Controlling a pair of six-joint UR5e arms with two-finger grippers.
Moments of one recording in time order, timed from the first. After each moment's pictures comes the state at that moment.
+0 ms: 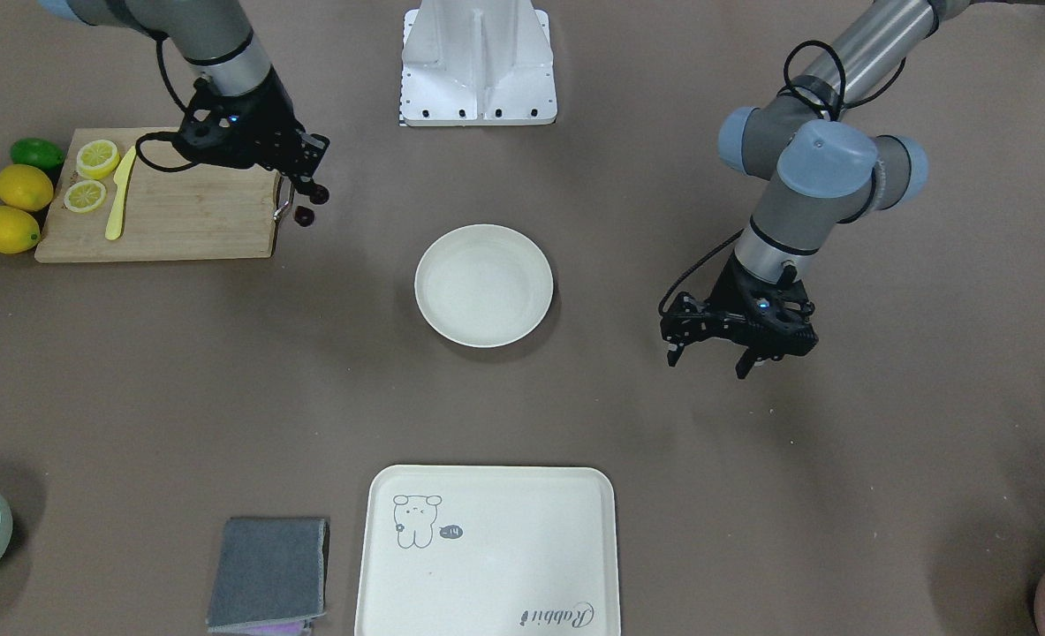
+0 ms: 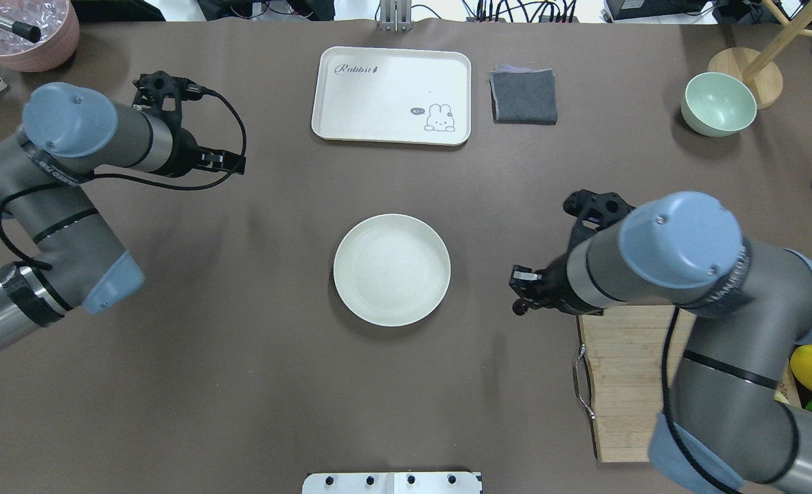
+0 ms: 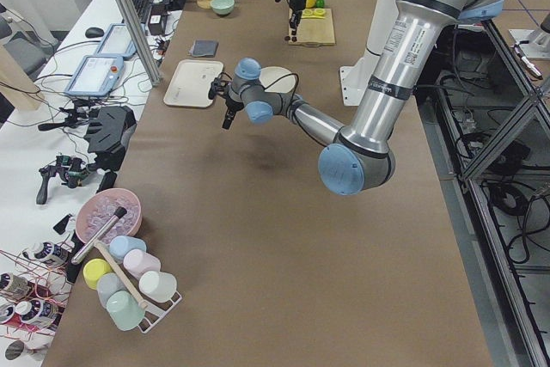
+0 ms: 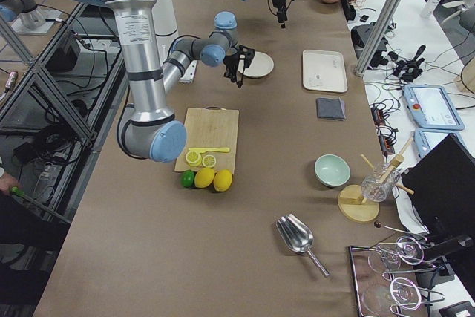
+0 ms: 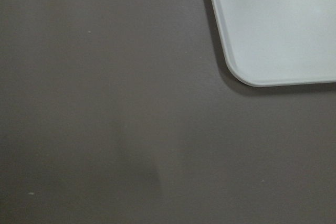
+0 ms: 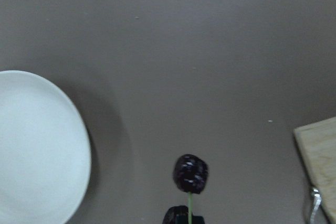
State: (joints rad) left arm -0.82 -1.97 -1.54 -2.17 -1.88 -0.91; right arm 0.50 -1.23 2.08 -1.55 1.86 1.55
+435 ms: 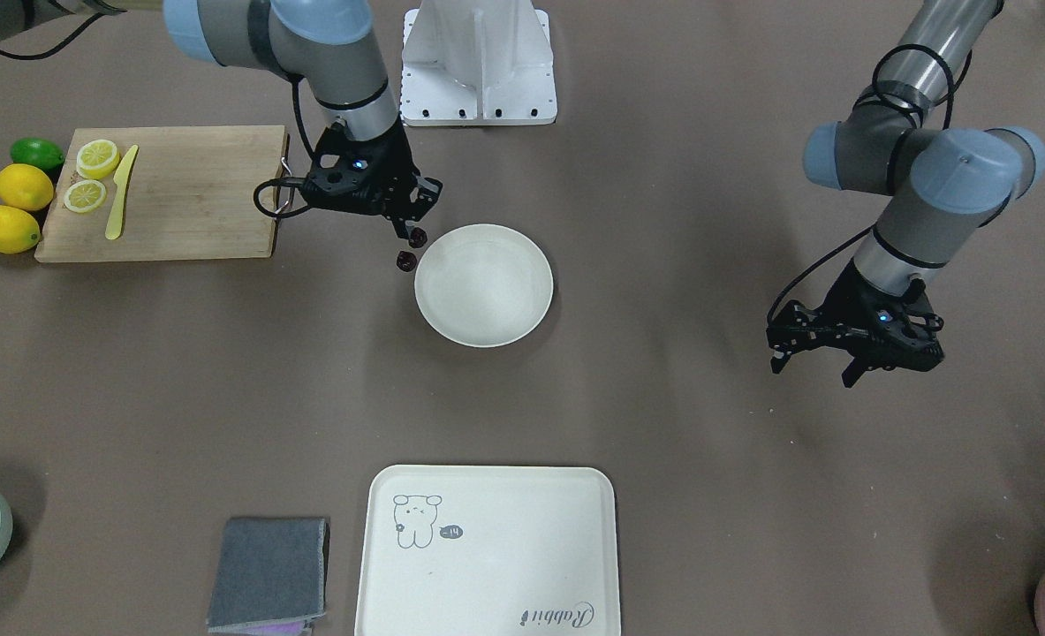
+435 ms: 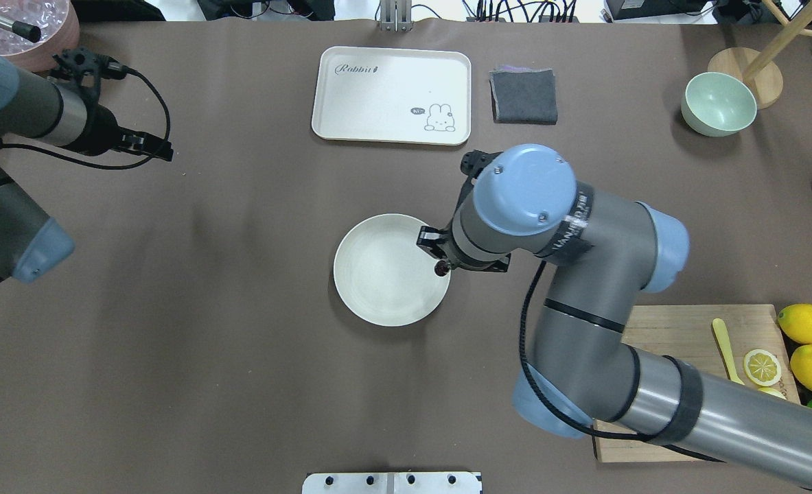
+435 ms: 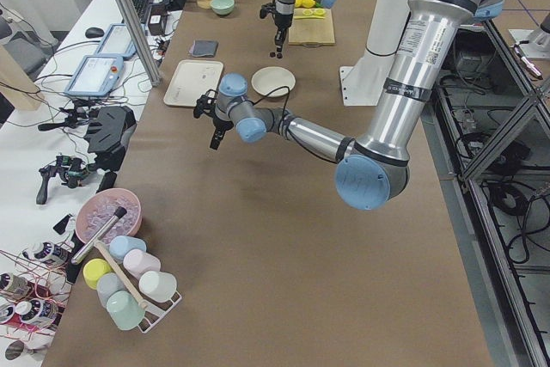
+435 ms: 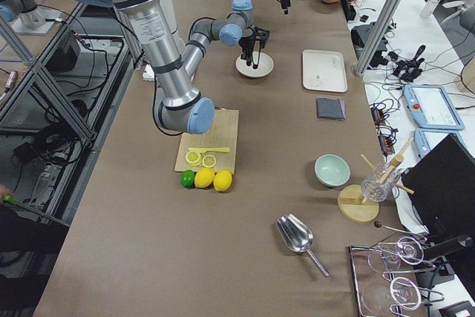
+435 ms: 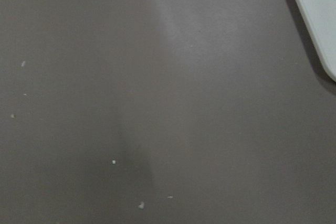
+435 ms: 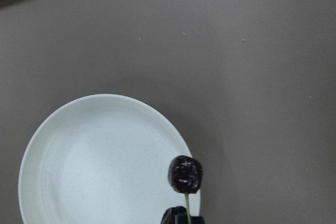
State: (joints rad) left arm -0.97 -1.88 -1.54 -2.16 -2.02 -0.72; right arm 0.50 -0.93 1.80 -1.59 1.82 1.52
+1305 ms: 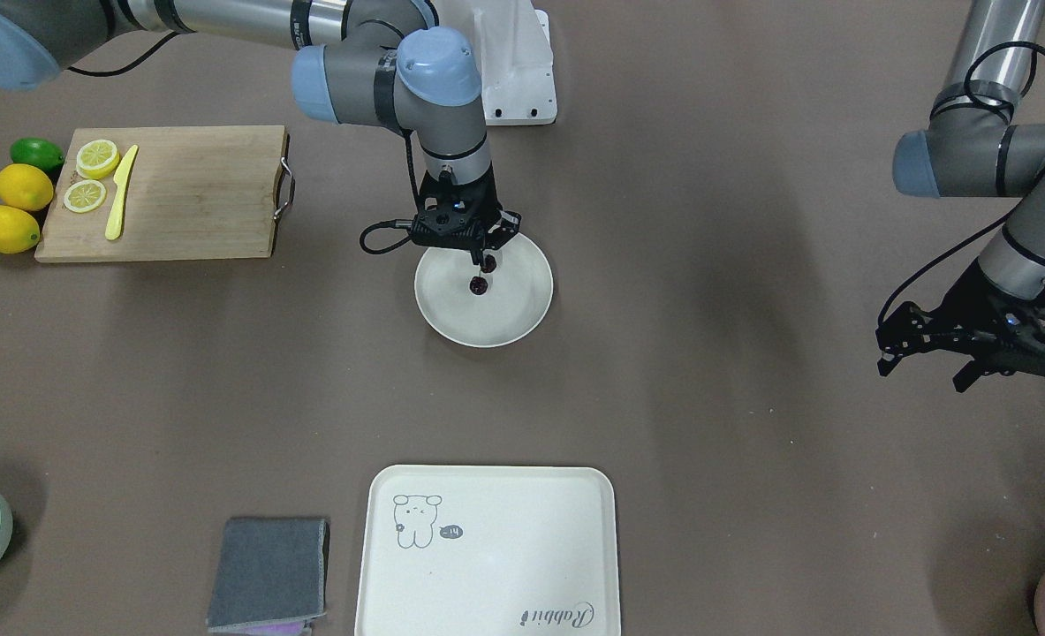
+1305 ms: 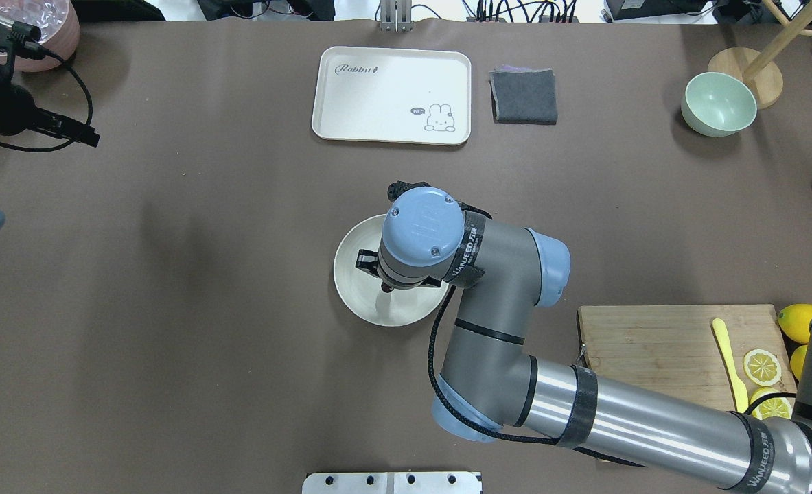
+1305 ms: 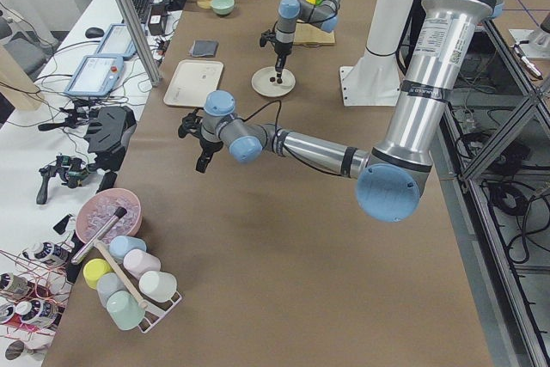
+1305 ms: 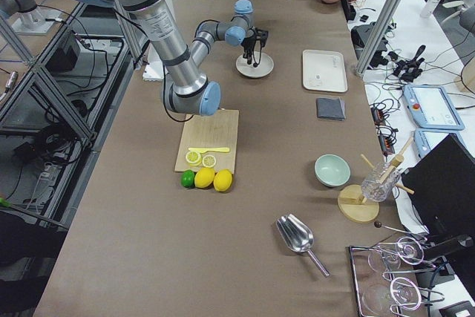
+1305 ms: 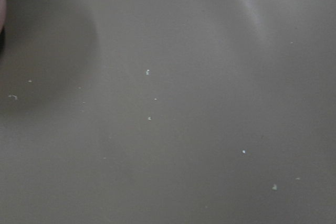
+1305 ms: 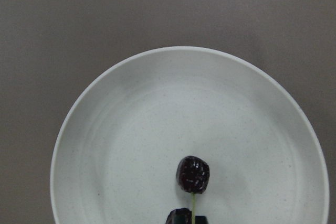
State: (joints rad) left arm -1.10 -1.82 -1.51 -2.16 -2.09 -0.54; right arm 0.42 -0.81 1.56 -1.45 1.76 1.53
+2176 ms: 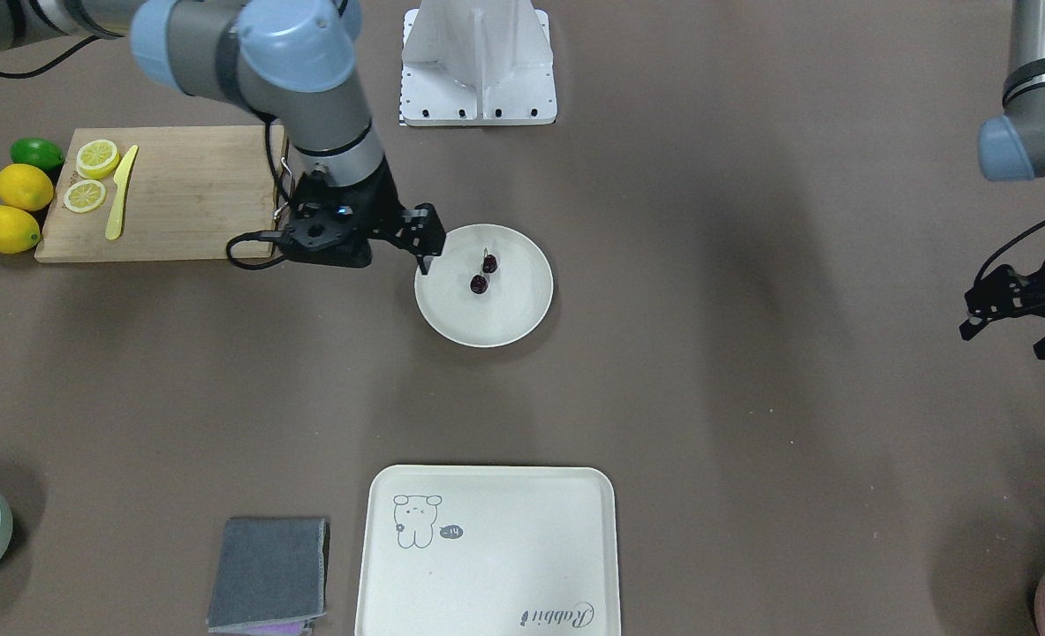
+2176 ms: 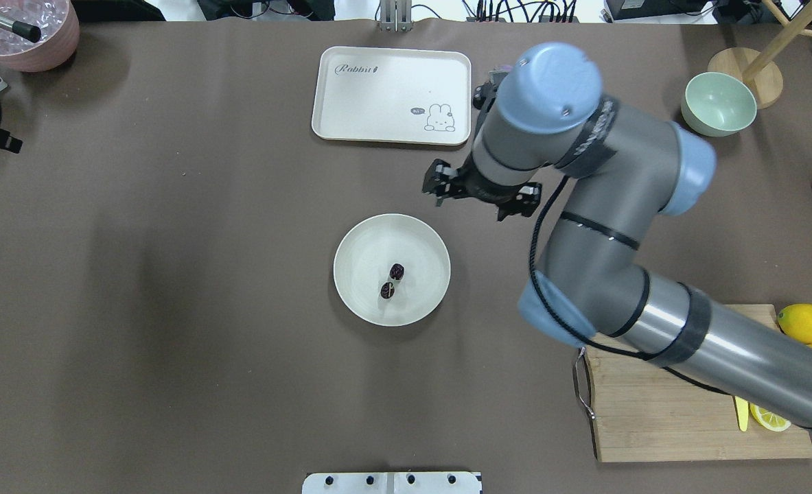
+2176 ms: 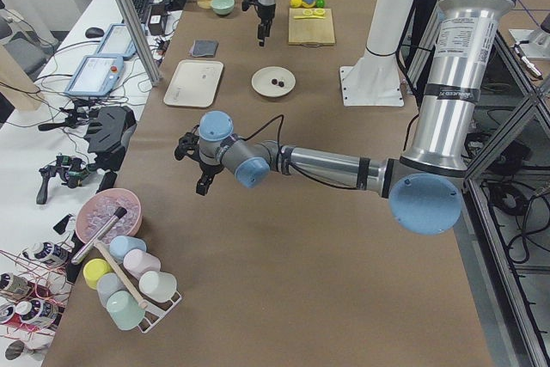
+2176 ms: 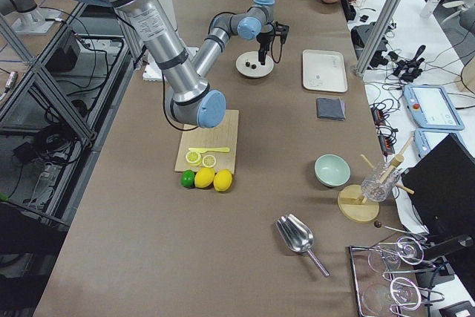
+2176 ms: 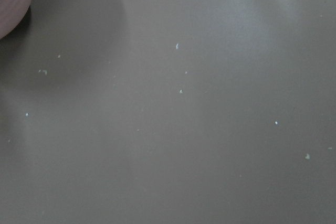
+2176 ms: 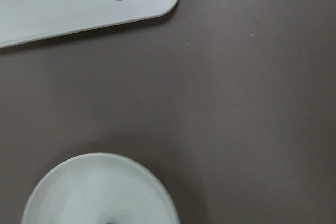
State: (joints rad) left arm -1.29 -1.70 -1.52 -2.14 -2.29 -0.33; right arm 0.73 -0.97 1.81 -1.64 2.02 1.25
